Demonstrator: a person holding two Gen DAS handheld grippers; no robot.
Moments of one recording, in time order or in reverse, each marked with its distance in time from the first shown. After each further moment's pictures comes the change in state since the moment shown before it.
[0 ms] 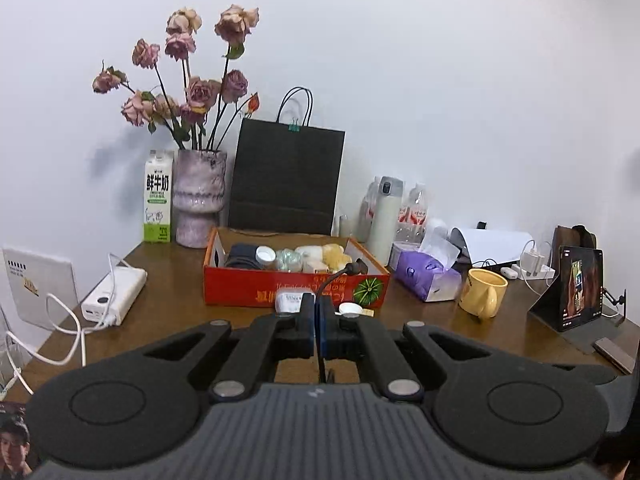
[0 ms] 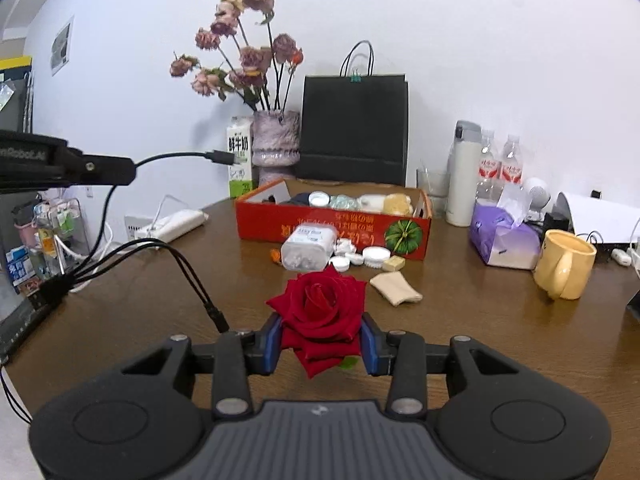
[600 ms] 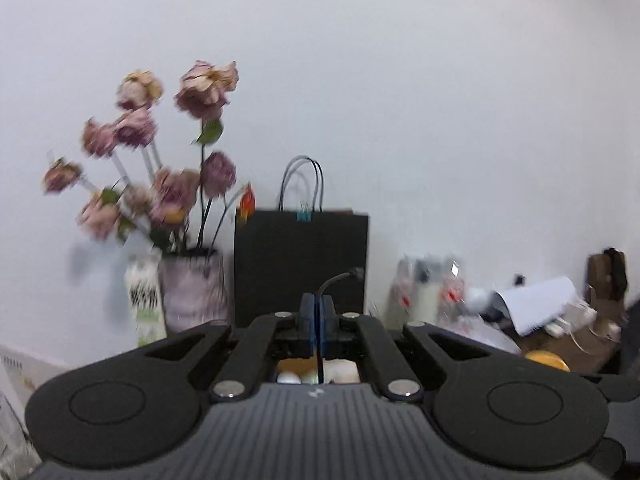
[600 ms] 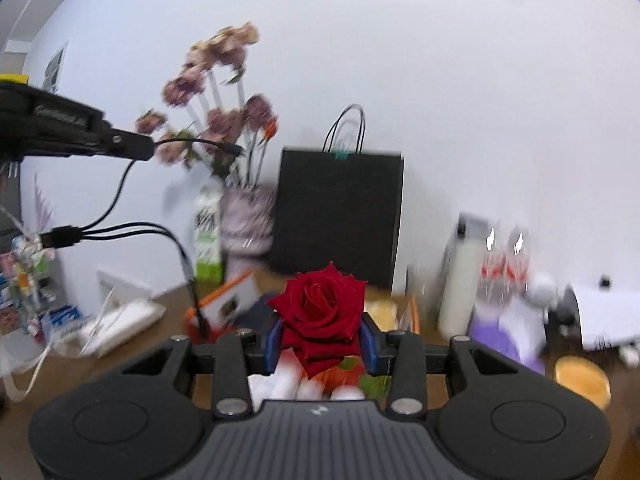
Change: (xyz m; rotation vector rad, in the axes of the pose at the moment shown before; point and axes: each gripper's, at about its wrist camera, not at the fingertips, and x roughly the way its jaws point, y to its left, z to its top) left arm 0.158 0.012 0.162 0.119 -0.114 0.029; right arm 0.105 -0.031 0.136 -0.054 -0.152 -0.036
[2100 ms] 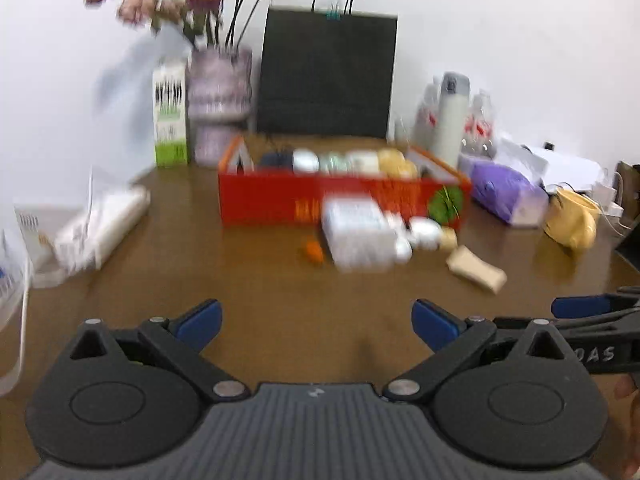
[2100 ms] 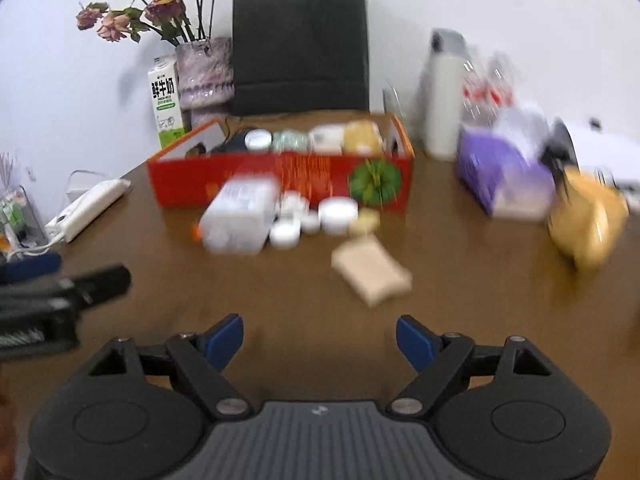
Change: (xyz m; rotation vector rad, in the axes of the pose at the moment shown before) left arm -0.045 -0.010 -0.227 -0.110 0.360 0.065; right arm 0.000 0.005 -0.120 0.189 0.405 -0.060
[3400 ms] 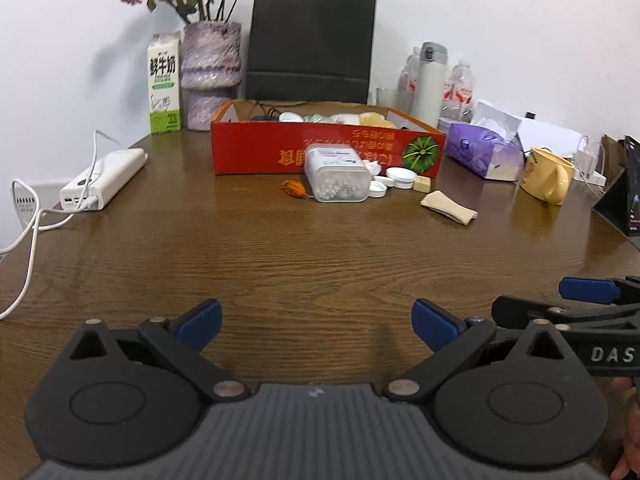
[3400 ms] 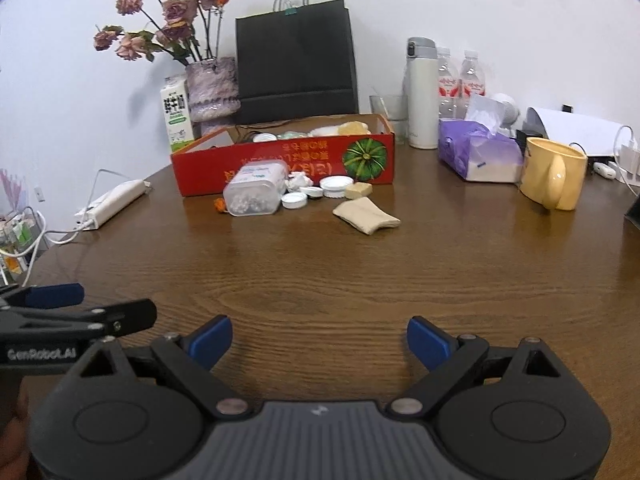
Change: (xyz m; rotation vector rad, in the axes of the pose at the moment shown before) left arm -0.022 -0.007 -0.037 0.034 0.060 -0.003; right arm -0.044 0.006 -0.062 0.014 -0.096 0.006
